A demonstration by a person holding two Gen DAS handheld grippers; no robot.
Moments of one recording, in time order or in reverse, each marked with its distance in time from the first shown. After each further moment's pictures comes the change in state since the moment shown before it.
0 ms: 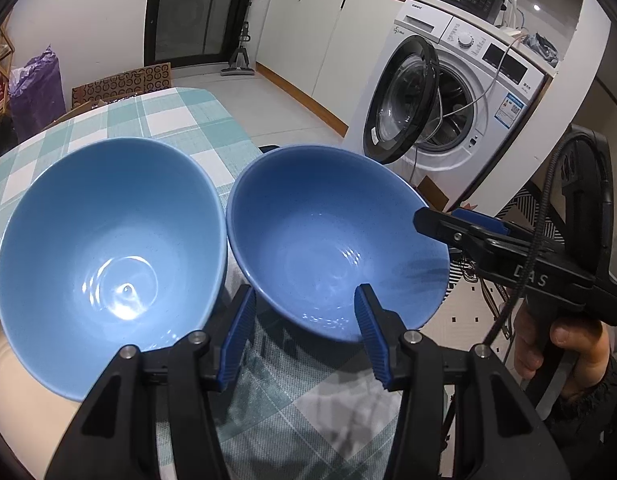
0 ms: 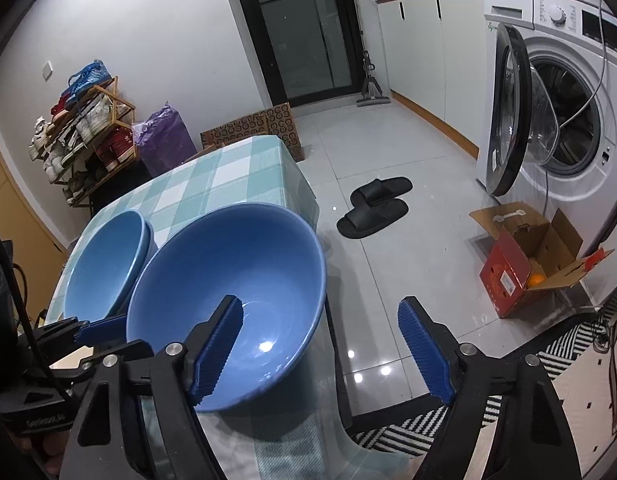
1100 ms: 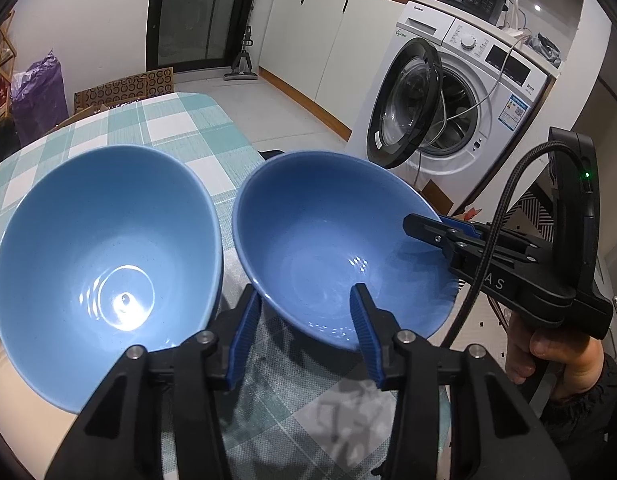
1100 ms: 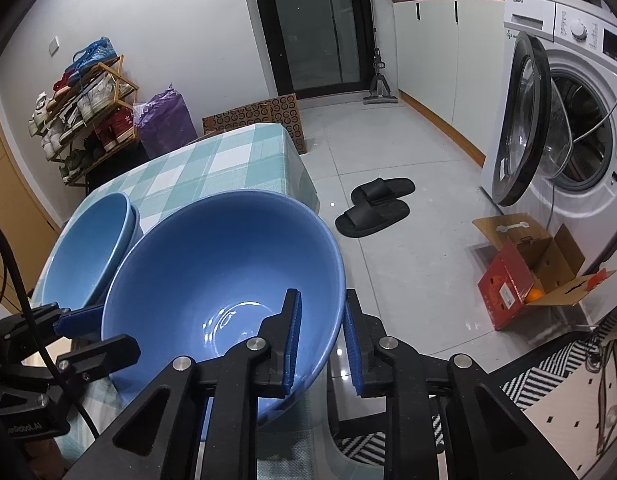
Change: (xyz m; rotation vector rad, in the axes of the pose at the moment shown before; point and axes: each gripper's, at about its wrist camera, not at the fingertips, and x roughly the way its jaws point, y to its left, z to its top) left arm 0.003 -0.002 0.004 0.002 -0.012 0.018; right arm 0.026 0.009 0.000 -0.076 0.009 -0.038
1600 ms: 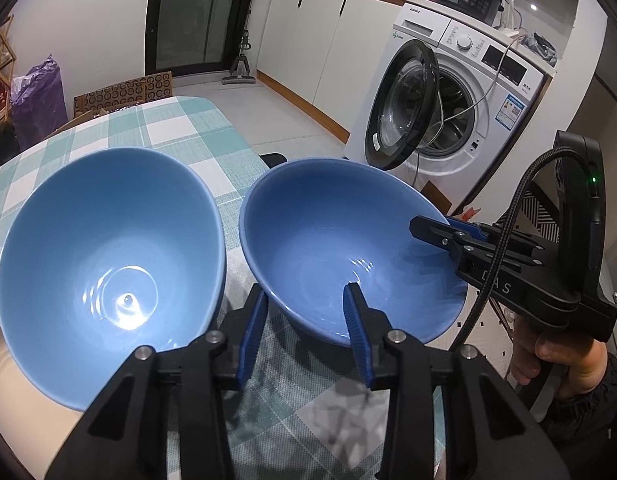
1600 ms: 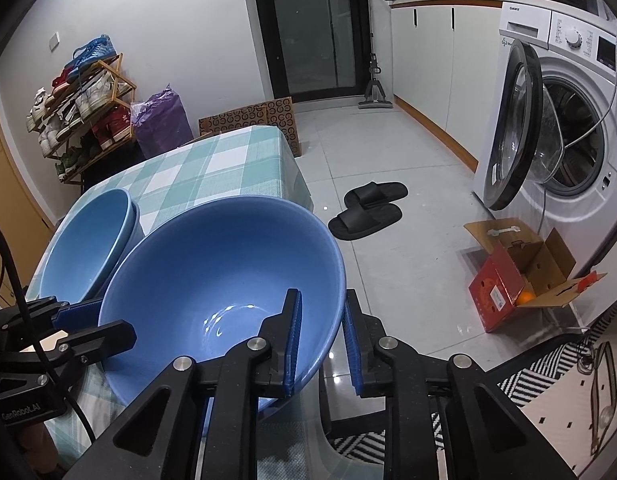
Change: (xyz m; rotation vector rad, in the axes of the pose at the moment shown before) left arm -0.004 0.001 -0.001 0.012 -0.015 -0.007; right arm -0.008 -0.001 -0.004 -0.009 -0.012 -0.018
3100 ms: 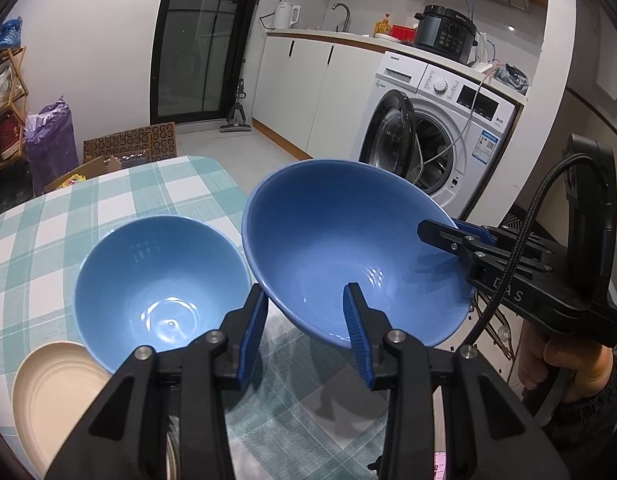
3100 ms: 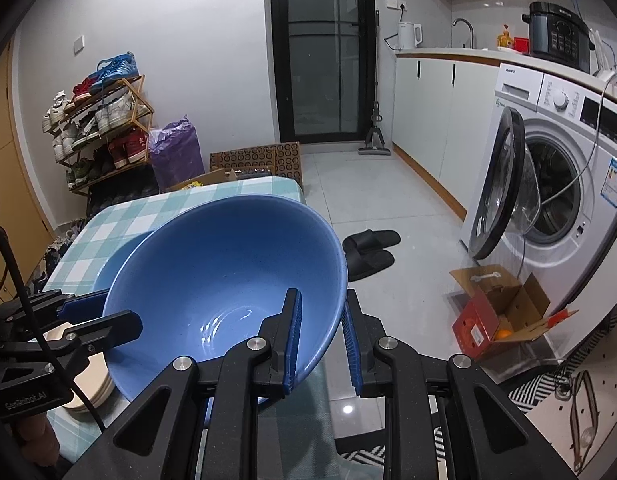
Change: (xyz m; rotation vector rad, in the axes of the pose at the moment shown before) left arm -0.081 0.005 0.003 0.043 -0.171 -0.008; right arm -0.096 0.048 0.012 -0.075 -0.160 -0.041
